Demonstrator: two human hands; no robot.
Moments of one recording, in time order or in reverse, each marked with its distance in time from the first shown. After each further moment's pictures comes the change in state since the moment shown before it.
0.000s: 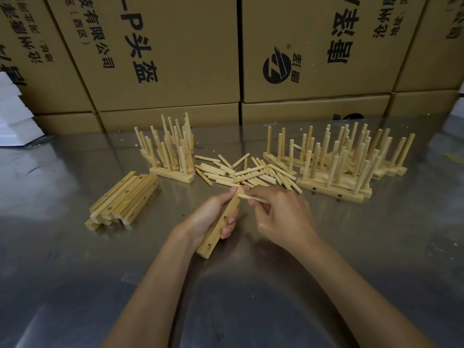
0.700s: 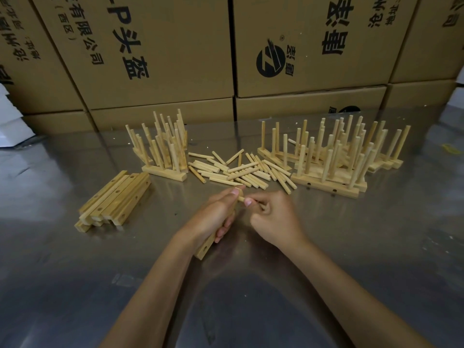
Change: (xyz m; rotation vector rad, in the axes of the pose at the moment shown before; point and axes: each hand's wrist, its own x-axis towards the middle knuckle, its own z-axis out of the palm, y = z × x) left_hand 0.010 -0.011 0.013 0.372 0.141 0.133; right_hand -0.004 0.009 0.021 0.446 -0.084 0.280
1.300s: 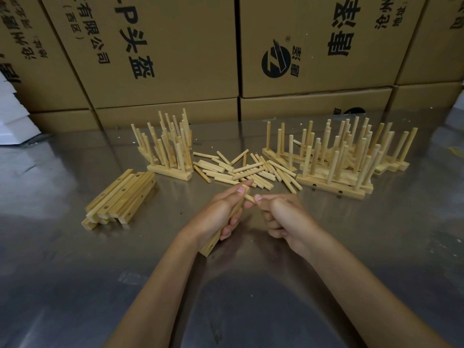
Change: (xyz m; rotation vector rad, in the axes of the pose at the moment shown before) left_hand -0.005 0.005 -0.004 -0.124 -0.079 0.022; right_hand 0.007 -0.009 -0.013 0.580 -0.172 0.528
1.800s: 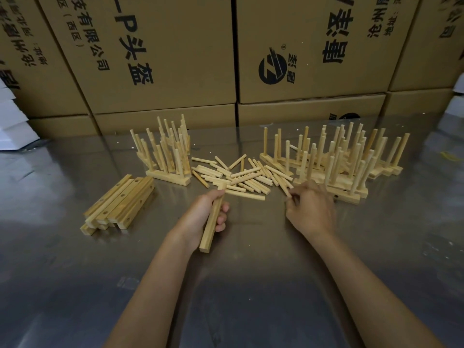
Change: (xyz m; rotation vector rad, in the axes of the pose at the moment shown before) left_hand 0.002 0.007 -0.014 -0.338 0.220 -0.228; right_hand 0.023 0.006 -0.050 -1.095 0.561 -0.355
